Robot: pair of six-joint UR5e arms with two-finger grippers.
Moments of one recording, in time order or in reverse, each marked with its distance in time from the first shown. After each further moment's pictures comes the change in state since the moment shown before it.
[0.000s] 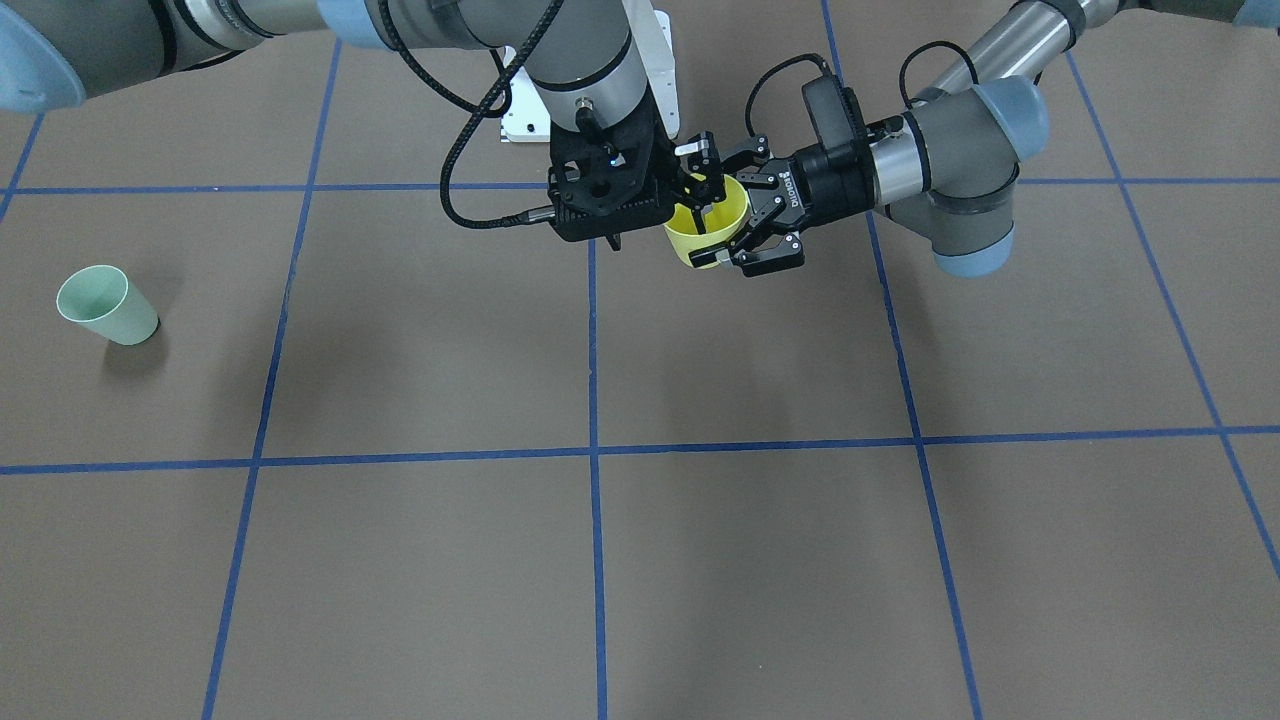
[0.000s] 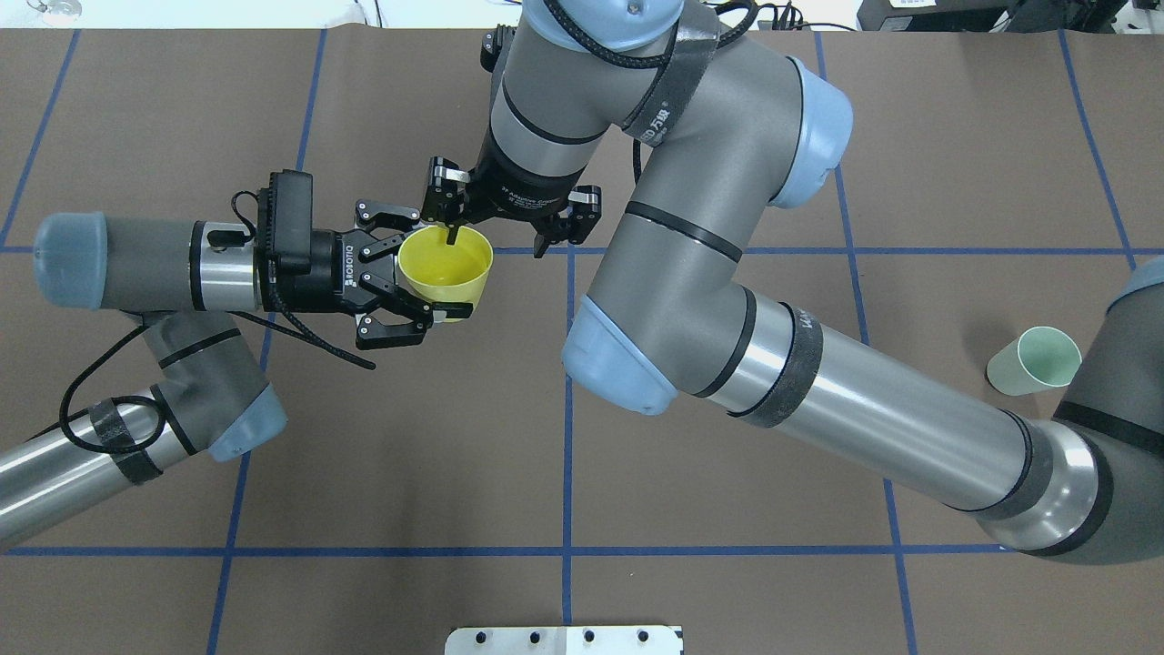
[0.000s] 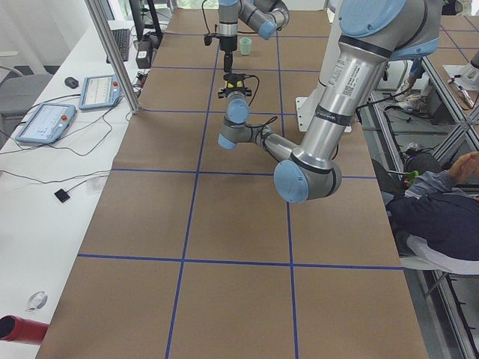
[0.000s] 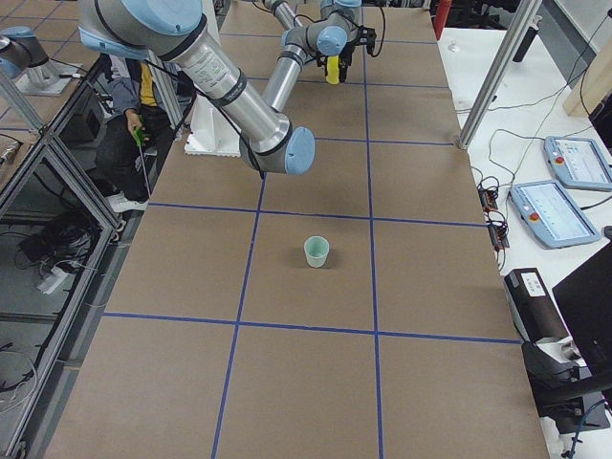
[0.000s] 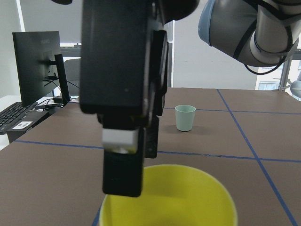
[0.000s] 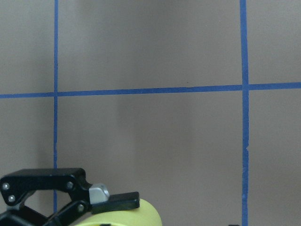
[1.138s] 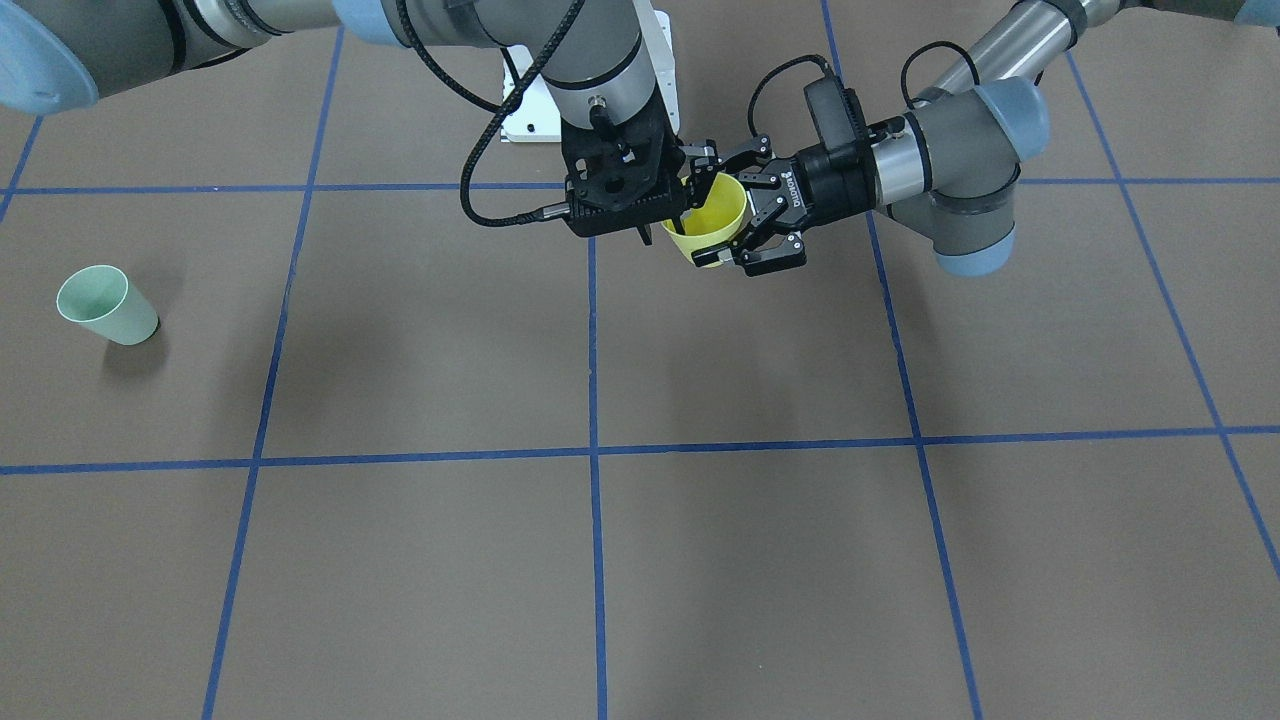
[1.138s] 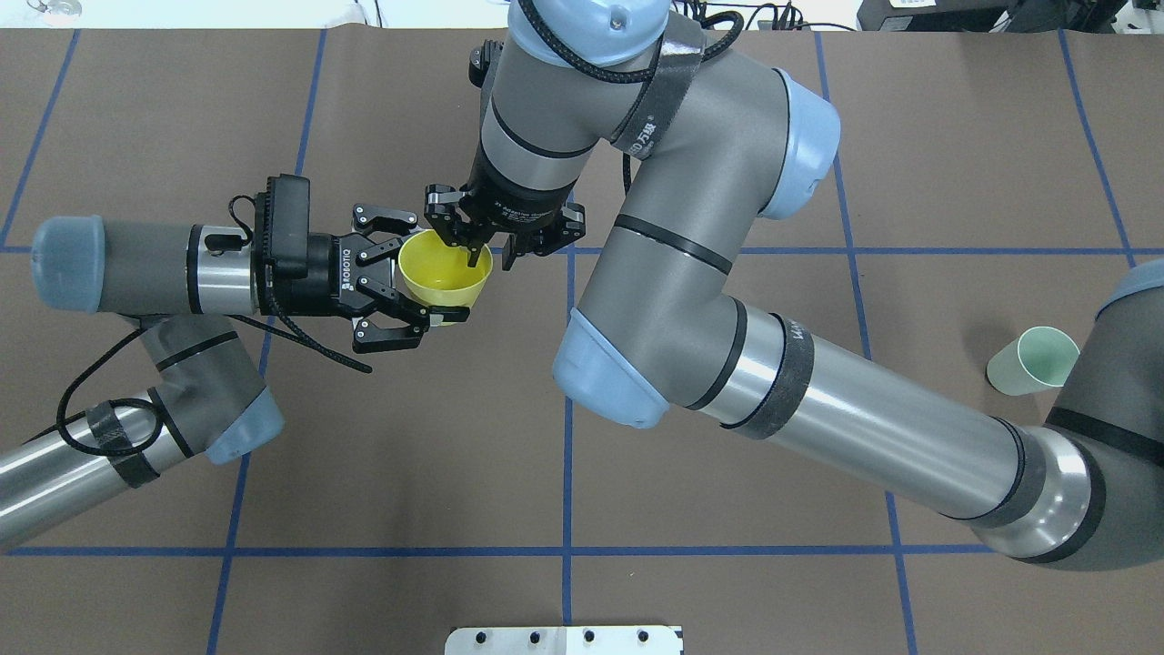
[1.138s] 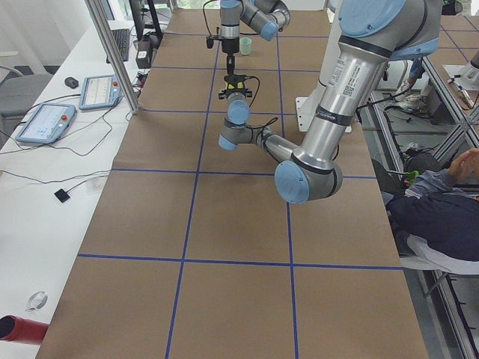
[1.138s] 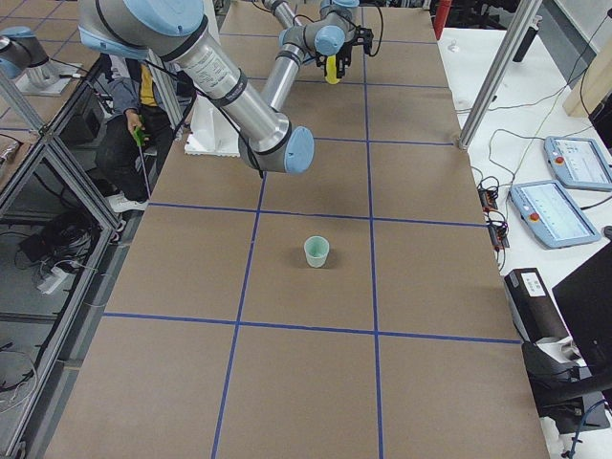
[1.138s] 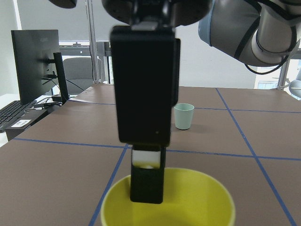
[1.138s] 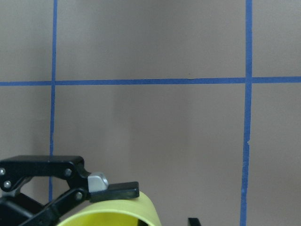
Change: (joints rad) left arm 0.002 0.008 0.000 -0.006 -0.002 0.001; right arm -0.015 0.008 0.000 -0.018 -0.004 -0.038
